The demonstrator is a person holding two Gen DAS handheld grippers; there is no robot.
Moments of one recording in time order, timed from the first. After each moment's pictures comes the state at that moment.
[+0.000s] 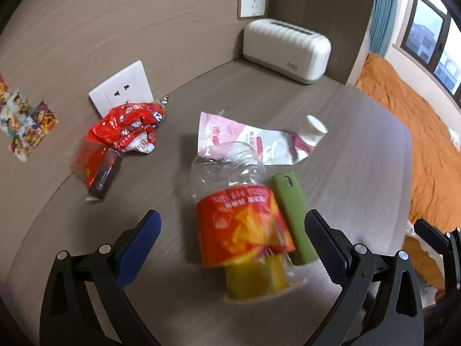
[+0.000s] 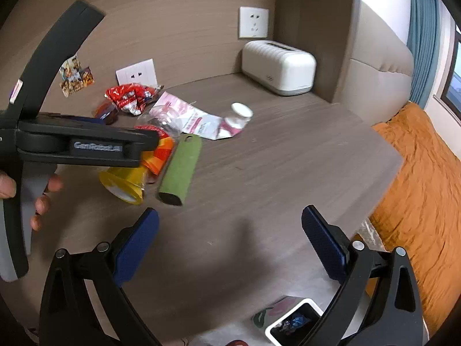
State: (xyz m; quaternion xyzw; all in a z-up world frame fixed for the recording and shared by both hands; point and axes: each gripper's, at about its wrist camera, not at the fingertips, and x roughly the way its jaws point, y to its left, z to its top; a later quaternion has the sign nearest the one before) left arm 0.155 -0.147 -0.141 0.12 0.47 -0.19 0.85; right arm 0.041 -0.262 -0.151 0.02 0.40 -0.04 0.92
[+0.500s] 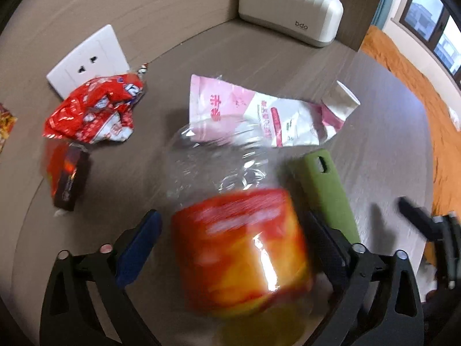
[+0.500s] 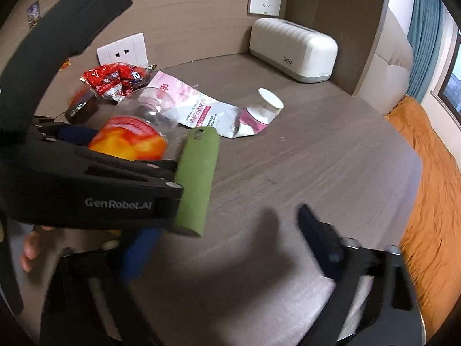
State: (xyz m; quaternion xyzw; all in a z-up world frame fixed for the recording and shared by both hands) left arm 0.202 -0.156 -0.188 0.14 0.53 -0.22 0.81; right arm 0.102 -0.233 -0.185 0.01 0.44 -0.07 0.90
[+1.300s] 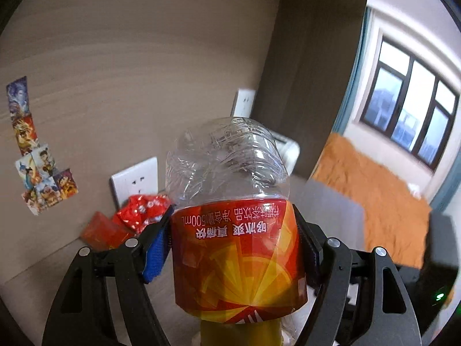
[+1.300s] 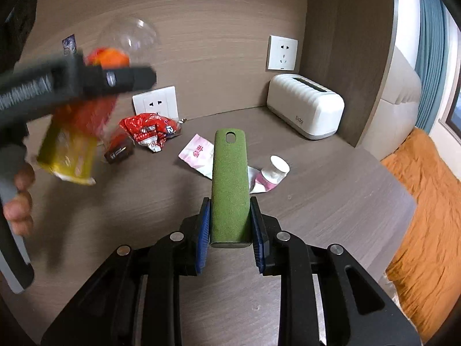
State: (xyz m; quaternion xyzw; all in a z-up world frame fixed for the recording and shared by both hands) left arm 0.154 -0.062 -0.066 -0.03 0.29 -0.30 0.91; right arm 0.073 -0.221 -0.123 0.00 0.36 -0.02 0.93
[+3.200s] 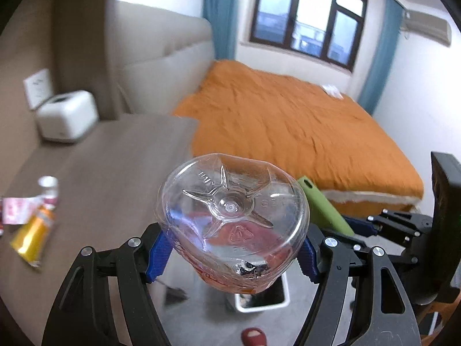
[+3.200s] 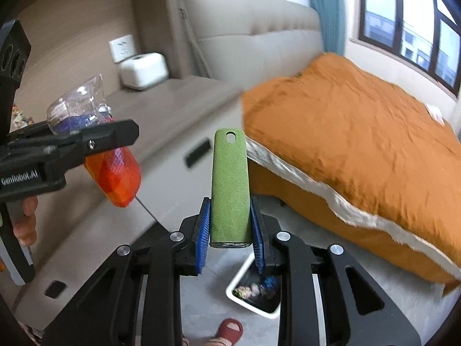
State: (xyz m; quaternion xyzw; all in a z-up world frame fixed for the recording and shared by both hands) left arm -0.062 -0.323 -0.118 0.15 0.34 -0.52 0.77; right arm -0.185 -0.430 -0.149 0.14 0.37 -0.21 0.89
